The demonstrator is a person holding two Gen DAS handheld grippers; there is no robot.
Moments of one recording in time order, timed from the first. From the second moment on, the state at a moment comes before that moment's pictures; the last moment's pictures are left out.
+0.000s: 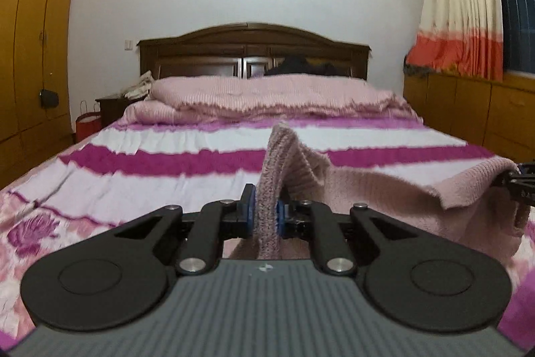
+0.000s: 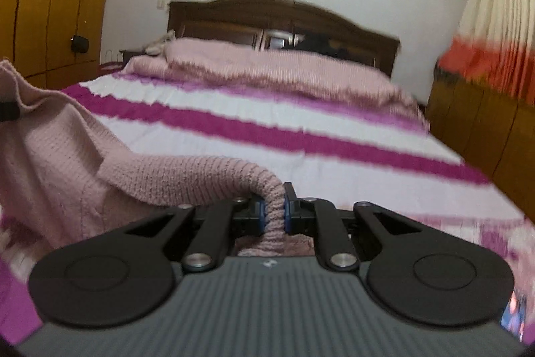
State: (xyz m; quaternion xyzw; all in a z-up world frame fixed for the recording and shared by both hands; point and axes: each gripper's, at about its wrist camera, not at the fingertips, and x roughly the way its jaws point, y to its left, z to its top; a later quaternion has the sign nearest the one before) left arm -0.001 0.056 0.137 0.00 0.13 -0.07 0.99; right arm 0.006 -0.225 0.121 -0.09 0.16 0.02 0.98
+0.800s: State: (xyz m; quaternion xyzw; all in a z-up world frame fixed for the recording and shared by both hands) left arm 0.212 0.070 0.034 0.04 0.29 0.00 0.96; right arm 0.186 -0.225 0.050 -0.10 0.31 0.00 0.94
